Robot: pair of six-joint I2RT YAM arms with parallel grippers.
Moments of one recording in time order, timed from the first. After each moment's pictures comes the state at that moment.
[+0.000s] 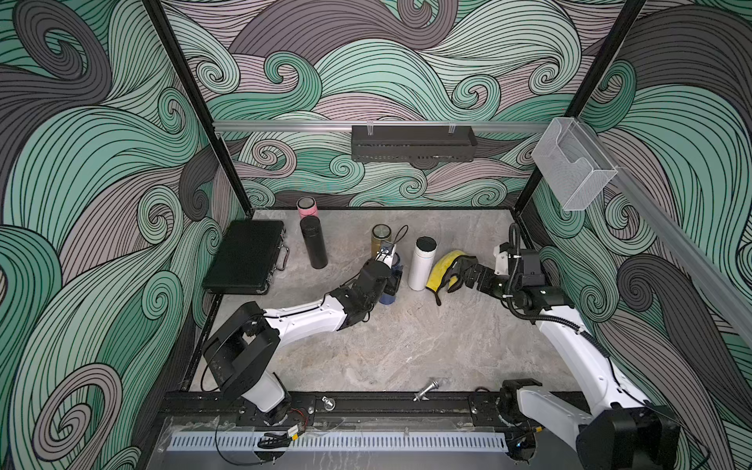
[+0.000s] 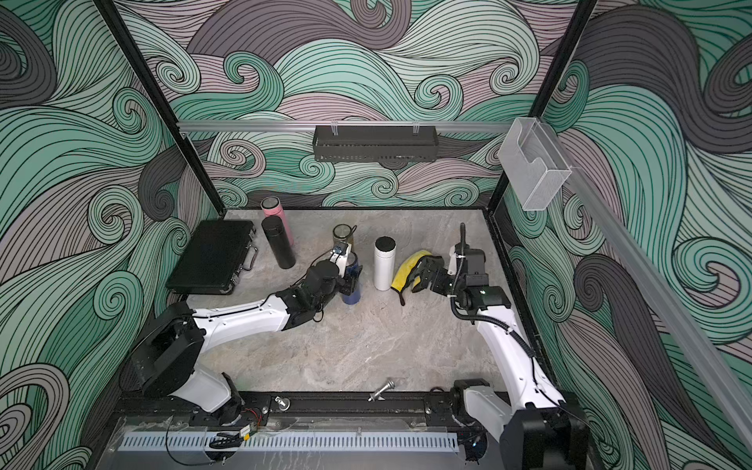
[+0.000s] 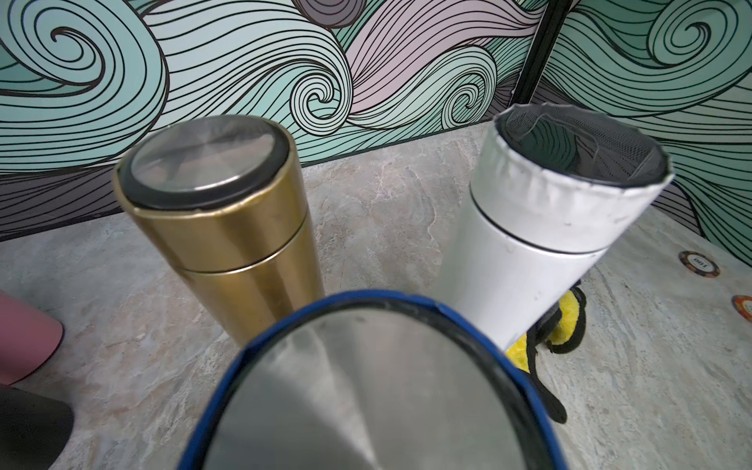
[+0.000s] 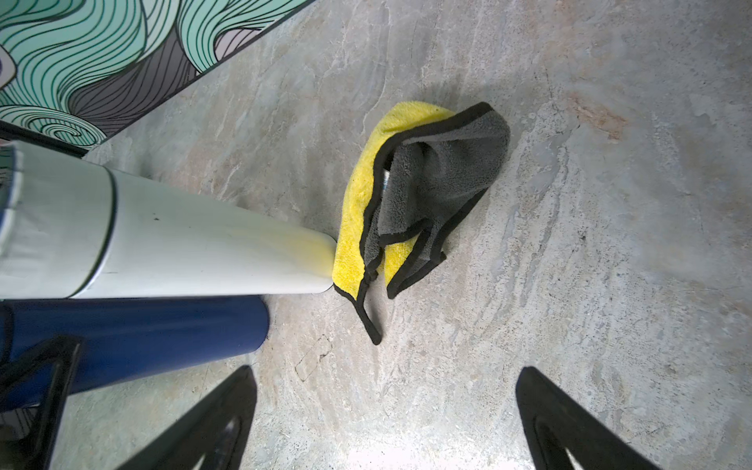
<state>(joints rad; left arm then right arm) -0.85 1.56 0.89 0.27 -0.40 -0.19 0.09 1.08 0.82 -0.58 -0.17 0.41</state>
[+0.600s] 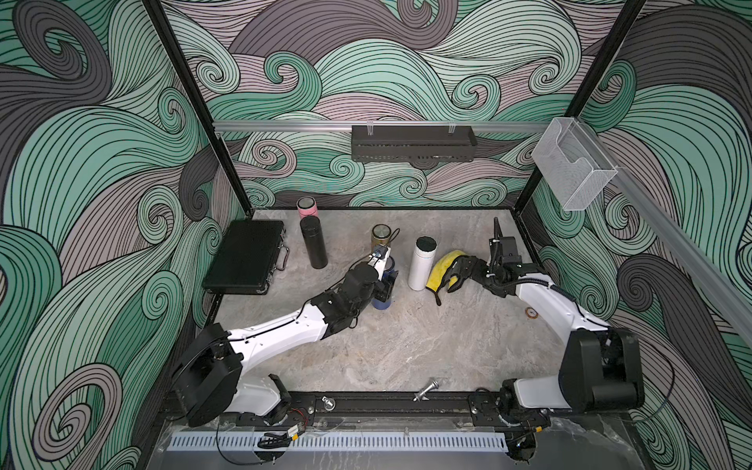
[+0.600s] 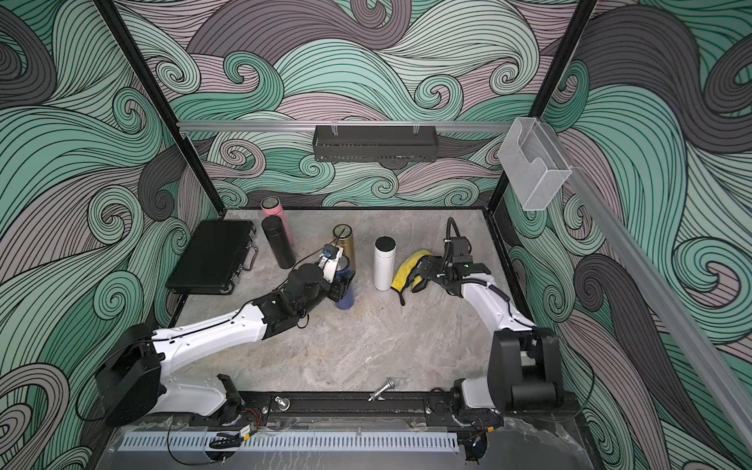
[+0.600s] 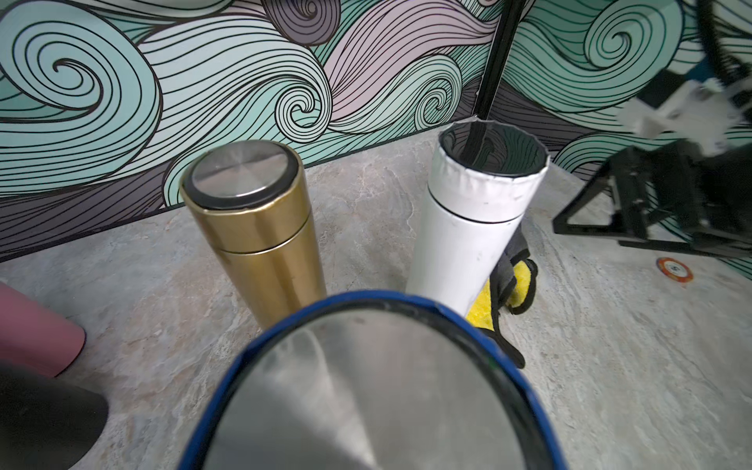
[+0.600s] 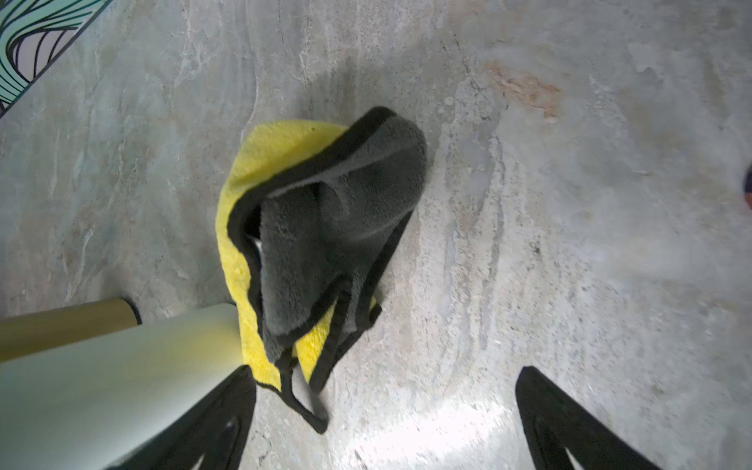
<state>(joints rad) -0.85 1.32 0.80 0.13 -0.32 -0.14 0.09 1.45 0.96 -0.51 -0.01 0.55</state>
